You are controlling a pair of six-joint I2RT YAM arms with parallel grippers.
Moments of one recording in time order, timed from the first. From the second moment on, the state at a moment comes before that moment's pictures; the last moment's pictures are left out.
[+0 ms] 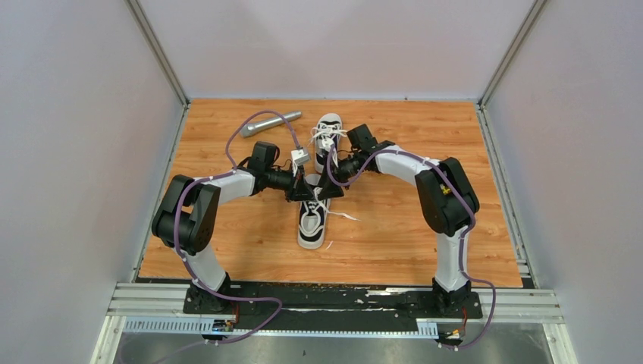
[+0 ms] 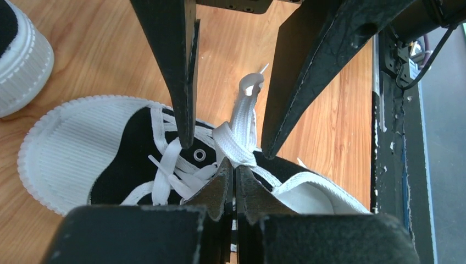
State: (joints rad) left arm -0.35 1.73 0.91 0.01 1.06 0.25; right arm 0.51 2.02 1.40 -0.37 -1.13 -0.65
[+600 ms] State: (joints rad) left arm -0.35 1.73 0.94 -0.10 1.04 0.35; right arm 0.52 2.06 1.42 -0.38 -1.17 -0.64
